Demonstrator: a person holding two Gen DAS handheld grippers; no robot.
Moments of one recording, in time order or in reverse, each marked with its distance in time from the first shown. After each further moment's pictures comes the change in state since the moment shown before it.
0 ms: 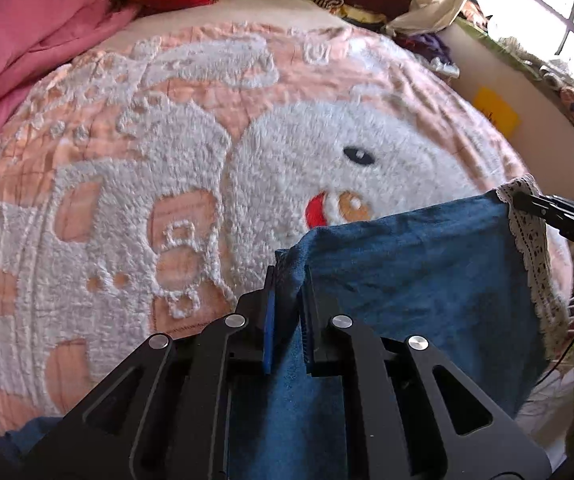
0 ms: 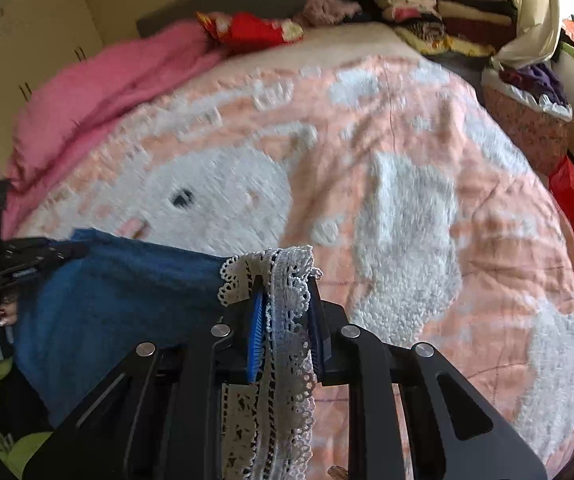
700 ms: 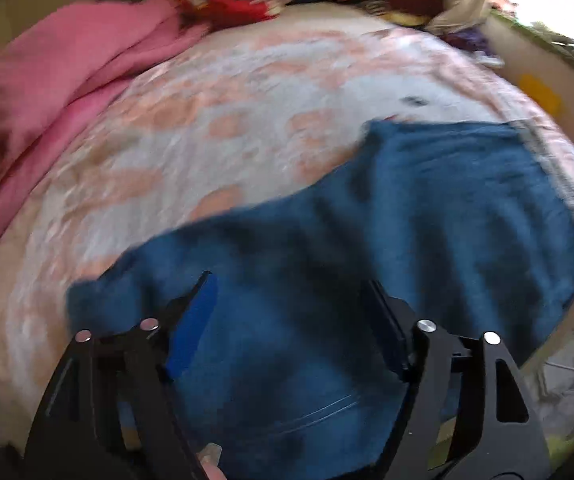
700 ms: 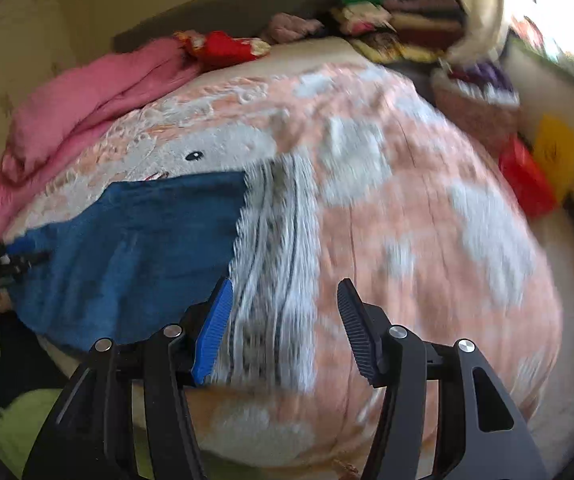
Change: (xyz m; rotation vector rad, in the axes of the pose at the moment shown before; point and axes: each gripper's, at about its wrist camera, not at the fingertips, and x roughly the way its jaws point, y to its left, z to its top) left arm -0.091 0.036 -0.113 -0.022 -0.052 0.298; right arm -0.101 0.024 -0.115 0.117 -0.089 -0.091
